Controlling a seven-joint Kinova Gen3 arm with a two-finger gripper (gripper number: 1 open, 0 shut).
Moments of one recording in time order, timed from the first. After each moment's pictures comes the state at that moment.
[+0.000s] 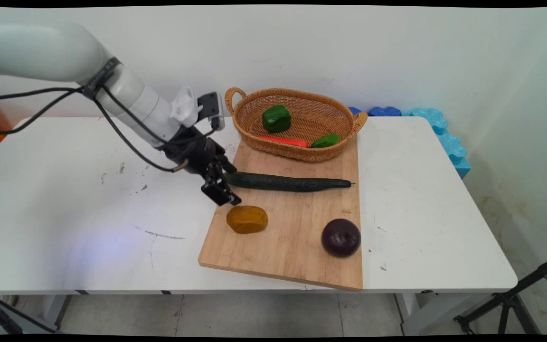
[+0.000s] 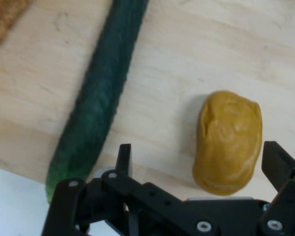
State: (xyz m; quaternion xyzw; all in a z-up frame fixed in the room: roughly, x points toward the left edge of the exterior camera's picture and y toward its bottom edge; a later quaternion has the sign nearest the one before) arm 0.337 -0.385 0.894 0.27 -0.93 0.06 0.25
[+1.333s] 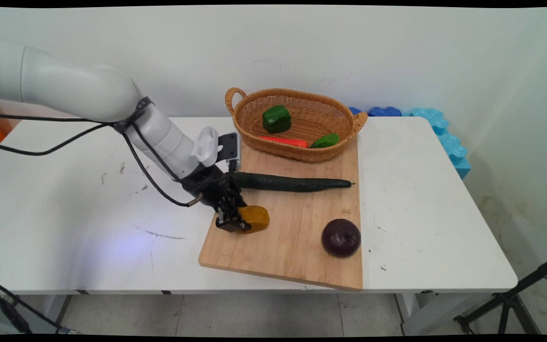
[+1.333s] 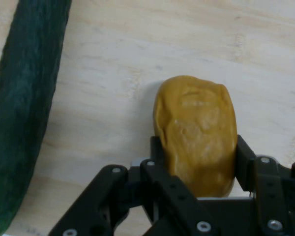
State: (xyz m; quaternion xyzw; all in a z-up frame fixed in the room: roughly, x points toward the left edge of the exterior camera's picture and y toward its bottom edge) arm 0.304 -0.379 0.835 0.23 -0.94 0.04 0.23
